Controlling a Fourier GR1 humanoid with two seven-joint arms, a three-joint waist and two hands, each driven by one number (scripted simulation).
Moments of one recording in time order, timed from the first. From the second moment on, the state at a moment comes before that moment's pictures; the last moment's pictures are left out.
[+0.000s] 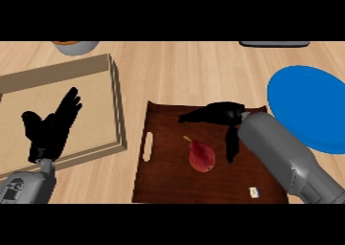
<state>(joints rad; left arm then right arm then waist) -0.16 0.31 -0.06 -1.38 0.16 0.12 0.13 -0.80 -0.26 0.63 -0.71 0.55 0.51 -0.56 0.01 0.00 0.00</state>
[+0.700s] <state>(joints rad) -0.18 0.28 -0.02 -1.39 0.12 0.08 0.16 -0.79 -0.13 0.57 -0.66 0.75 0.49 -0.53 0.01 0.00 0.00</state>
